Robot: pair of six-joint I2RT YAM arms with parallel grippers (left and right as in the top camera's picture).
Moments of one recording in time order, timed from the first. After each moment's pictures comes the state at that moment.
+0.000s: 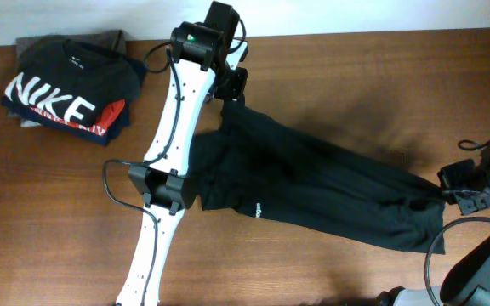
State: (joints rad) left arm -0.37 2.71 3.13 -1.69 0.10 -0.03; right arm -0.62 1.62 1.14 -0.98 -0.04 0.71
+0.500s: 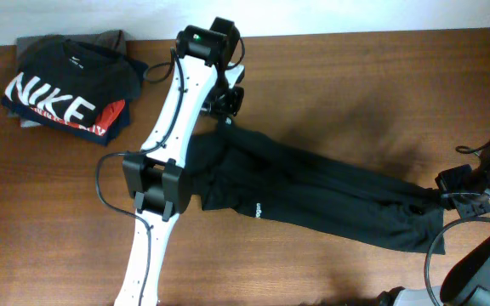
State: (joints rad) left arm -0.37 2.57 2.73 -1.69 0.10 -0.03; right arm -0.62 1.62 1.14 -1.05 -0.03 0.71
